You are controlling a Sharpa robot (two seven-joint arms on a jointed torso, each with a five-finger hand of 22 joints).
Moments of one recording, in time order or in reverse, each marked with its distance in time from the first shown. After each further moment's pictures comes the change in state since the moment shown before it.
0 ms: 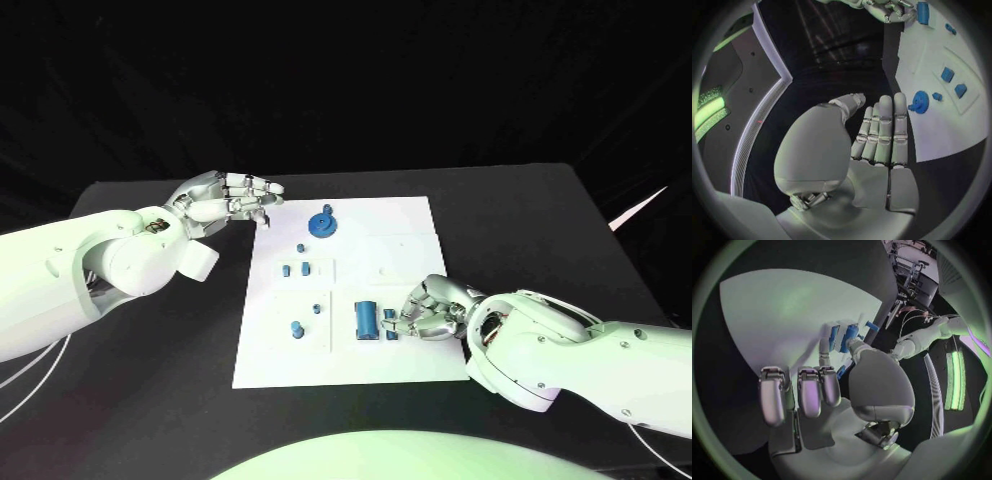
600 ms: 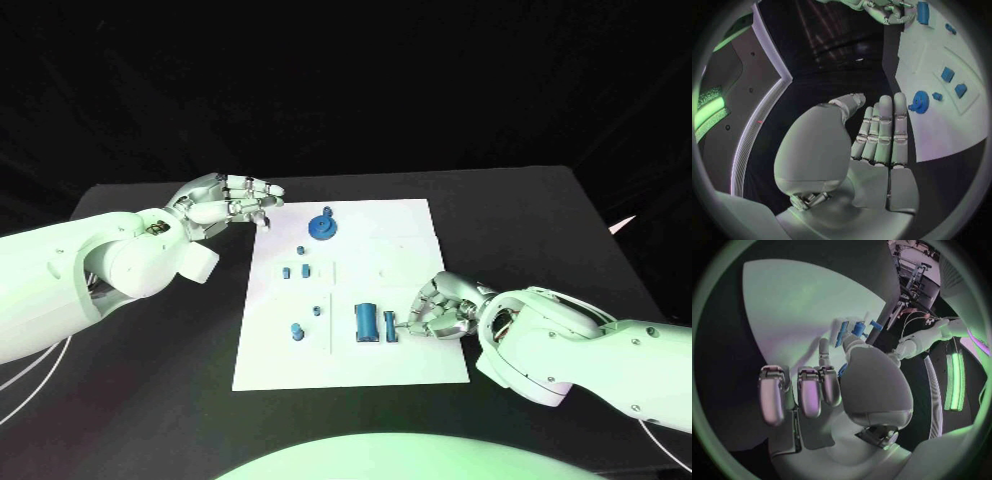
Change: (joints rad) left arm 0.000 0.002 0.000 -0.004 0.001 0.000 -0.001; left_hand 0.000 0.000 0.003 0.003 0.000 0.000 0.000 0.000 -0.001 -0.004 -0.004 0.000 0.000 0.000 0.000 0.000 0.000 0.000 0.000 0.000 -0.005 -0.002; right arm 0.010 -0.035 0.001 -0.025 -0.005 0.021 0.044; right_hand 0.153 -0.006 -0.103 0.003 -0.137 -0.014 0.013 -0.023 -0.010 0.000 0.000 -0.013 0.000 0.000 0.000 0.000 0.000 0.000 0.000 0.000 -0.030 0.001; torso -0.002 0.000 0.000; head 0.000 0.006
